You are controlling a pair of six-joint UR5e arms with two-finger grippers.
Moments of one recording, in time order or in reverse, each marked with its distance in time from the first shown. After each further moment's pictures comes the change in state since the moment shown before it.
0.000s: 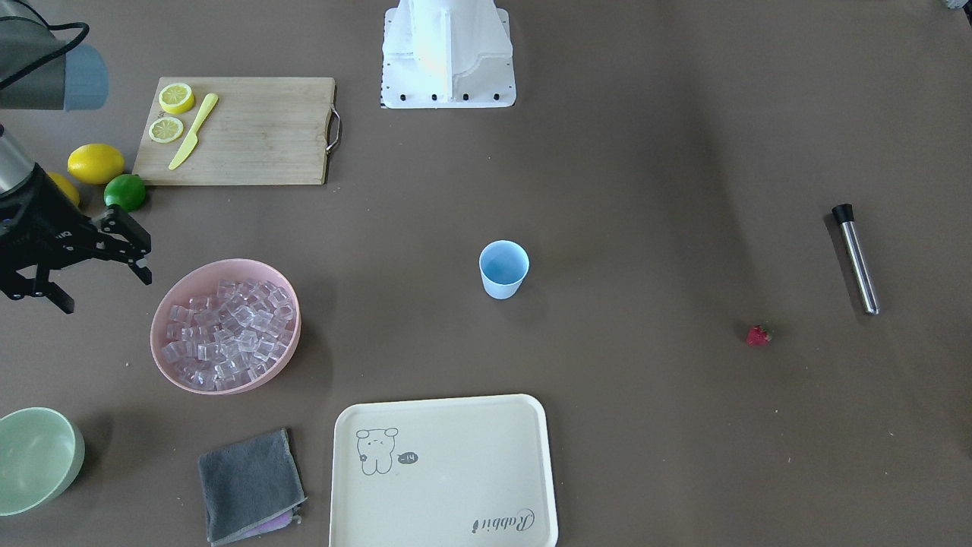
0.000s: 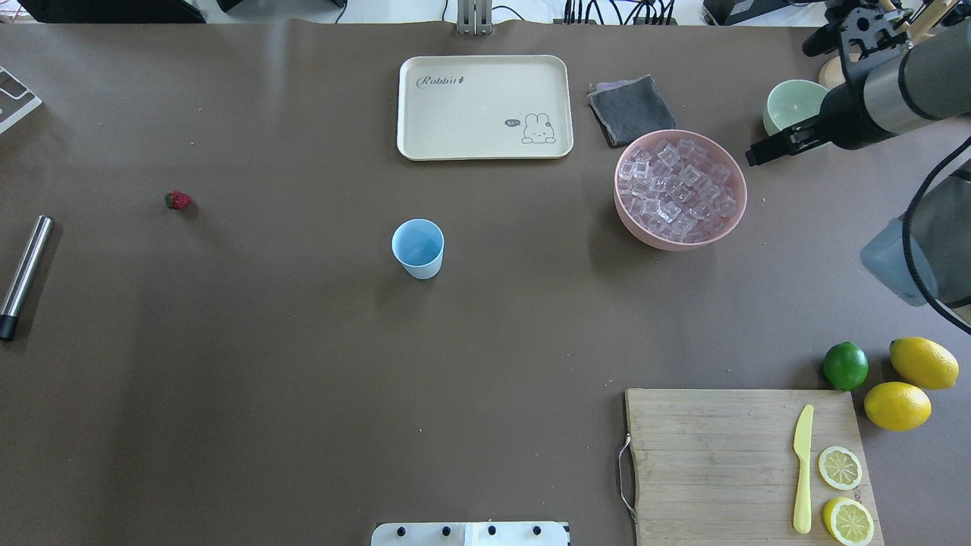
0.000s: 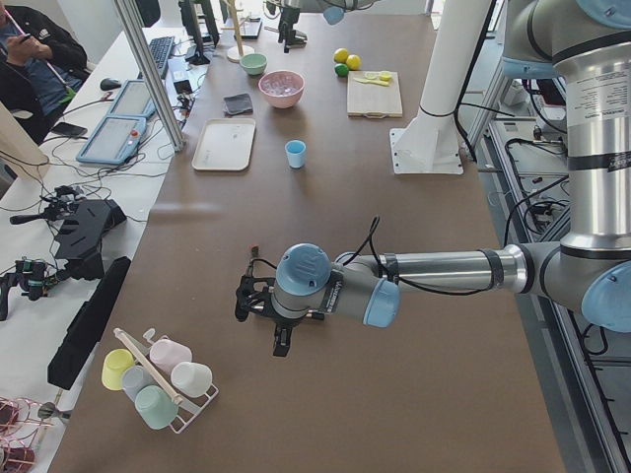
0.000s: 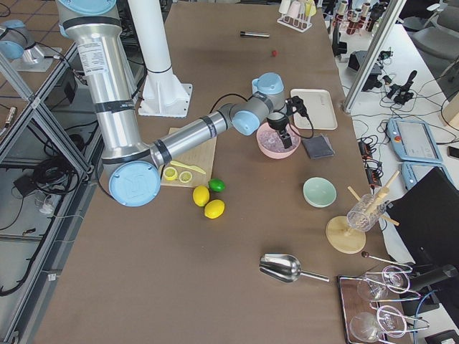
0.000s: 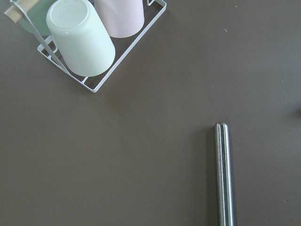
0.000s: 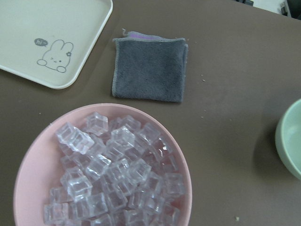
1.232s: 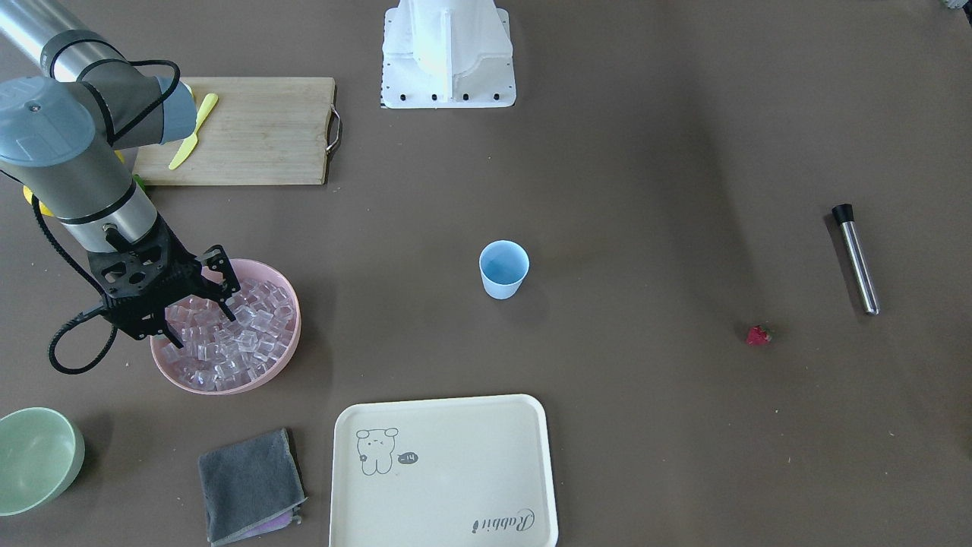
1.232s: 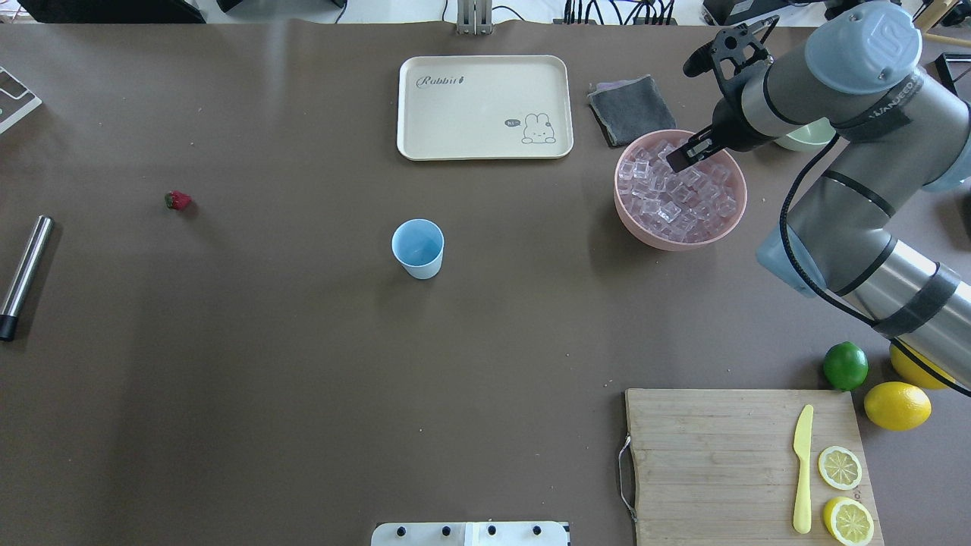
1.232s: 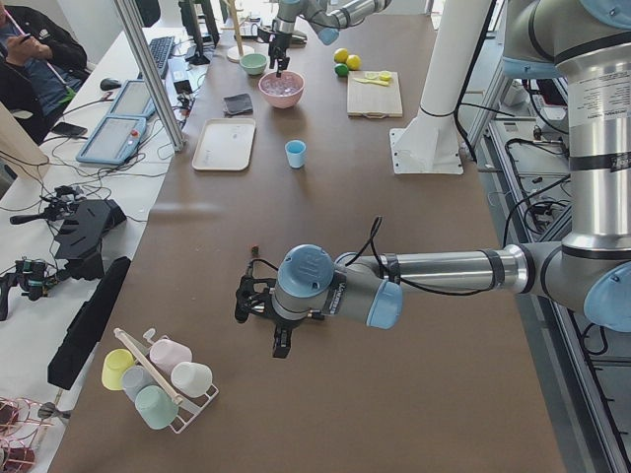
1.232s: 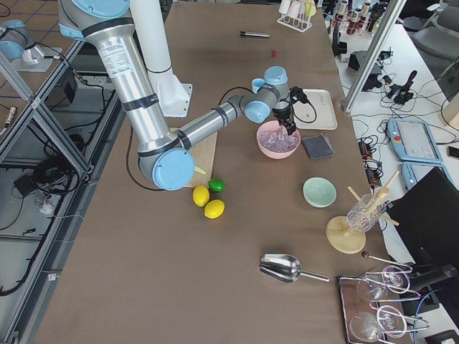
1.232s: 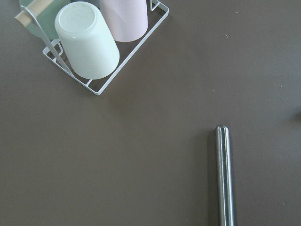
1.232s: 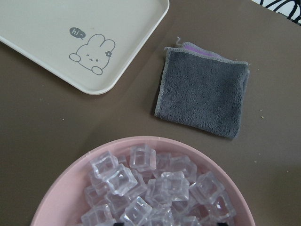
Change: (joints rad) left arm -0.023 0.000 -0.003 0.000 -0.008 0.004; right arm -0.093 0.153 -0.155 0.002 -0.086 -0.157
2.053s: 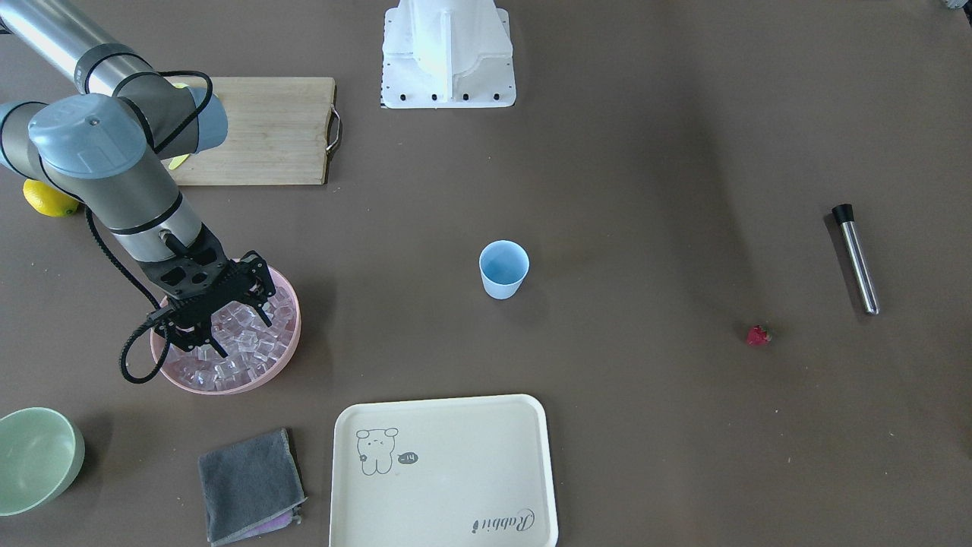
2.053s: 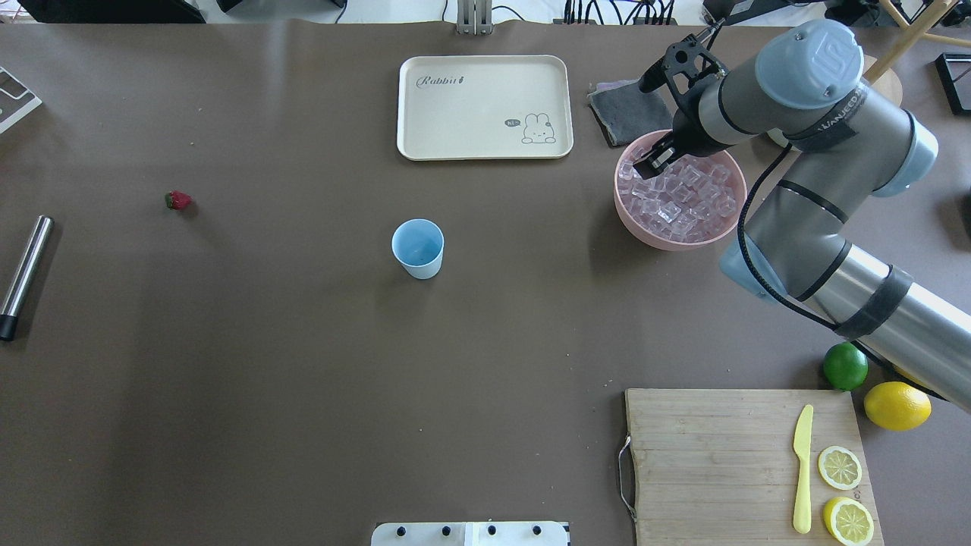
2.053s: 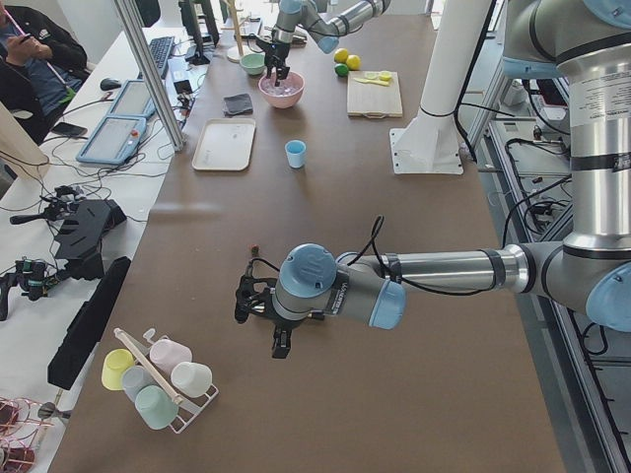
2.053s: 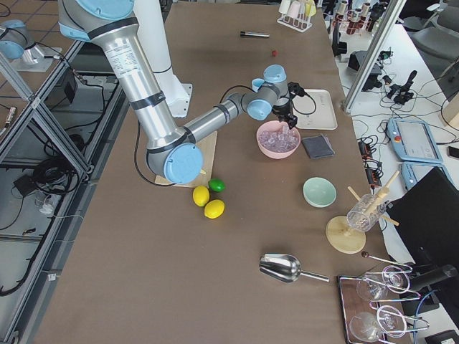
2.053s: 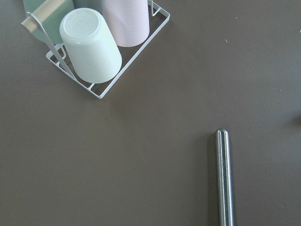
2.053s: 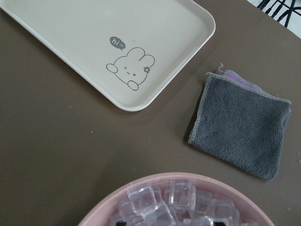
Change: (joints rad) left arm -0.026 0.003 -0.008 -0.001 -0.002 0.000; right arm -0.064 0.062 -0.059 0.067 -0.063 -0.072
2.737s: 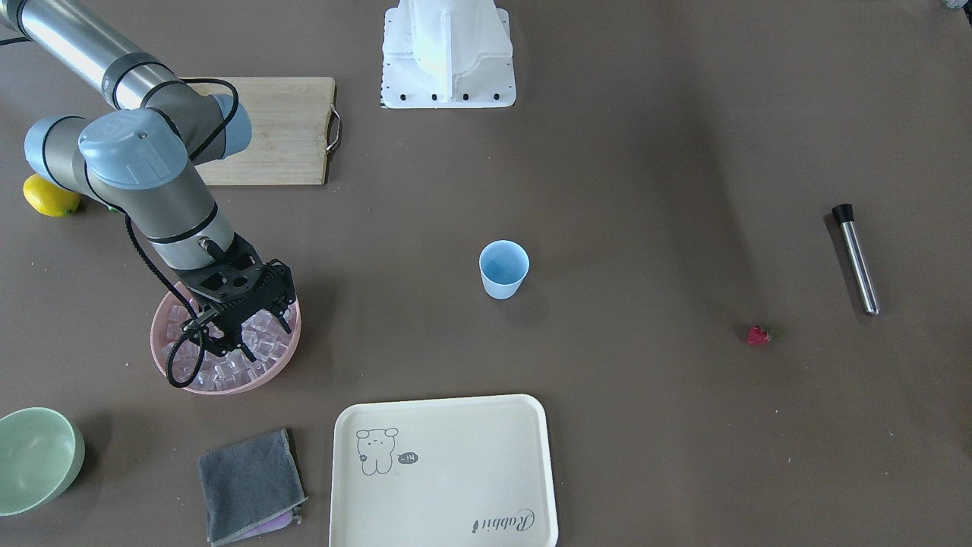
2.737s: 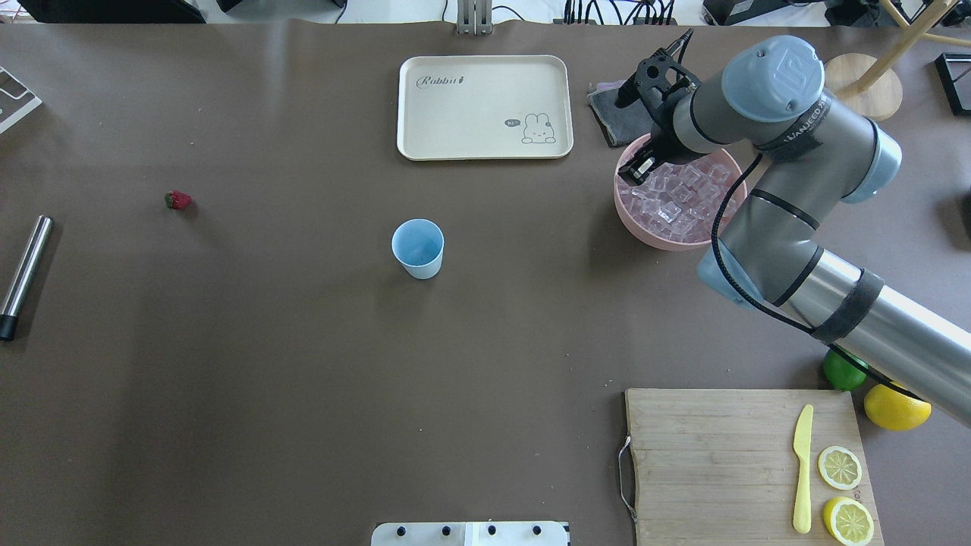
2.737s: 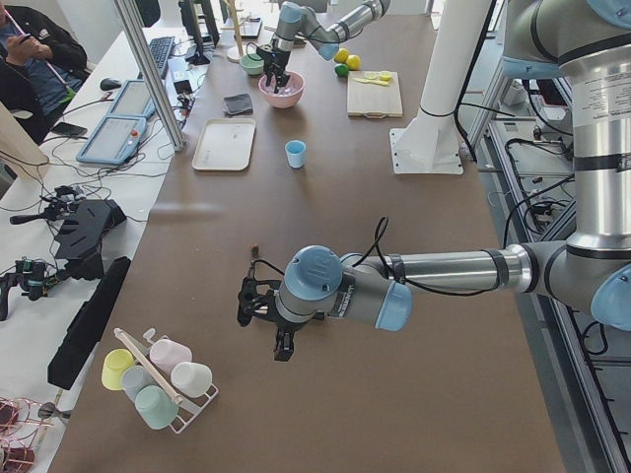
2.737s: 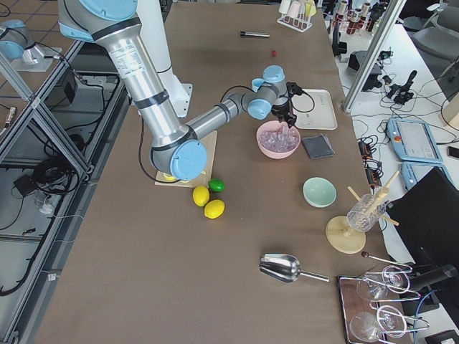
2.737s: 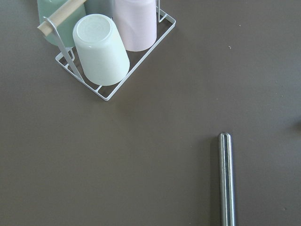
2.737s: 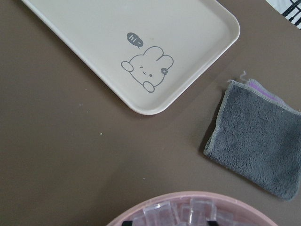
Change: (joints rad) left arm -0.014 0.012 -0.011 -0.001 -0.004 0.000; right arm -0.025 0.023 -0.039 0.003 -0.025 -0.064
